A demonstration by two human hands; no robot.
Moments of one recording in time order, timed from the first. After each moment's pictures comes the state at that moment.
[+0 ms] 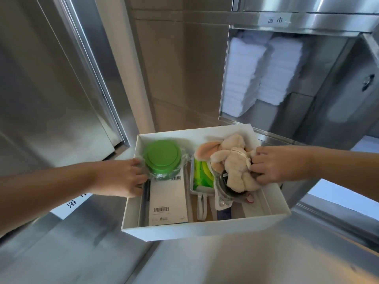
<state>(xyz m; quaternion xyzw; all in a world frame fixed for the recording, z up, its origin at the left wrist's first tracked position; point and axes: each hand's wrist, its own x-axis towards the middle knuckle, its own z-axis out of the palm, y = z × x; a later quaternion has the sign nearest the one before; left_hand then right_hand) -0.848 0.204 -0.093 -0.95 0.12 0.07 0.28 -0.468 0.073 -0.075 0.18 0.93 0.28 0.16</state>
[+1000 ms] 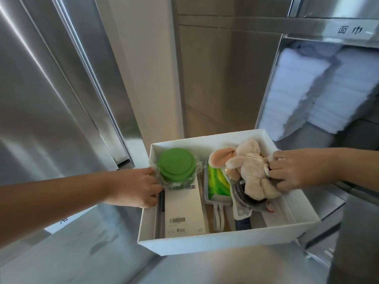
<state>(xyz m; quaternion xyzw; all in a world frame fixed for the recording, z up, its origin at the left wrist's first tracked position) -0.796 0.239 -0.093 -0.96 0.02 0.09 0.27 -0.394 0.217 -0.068 0.04 0.96 0.27 0.11</state>
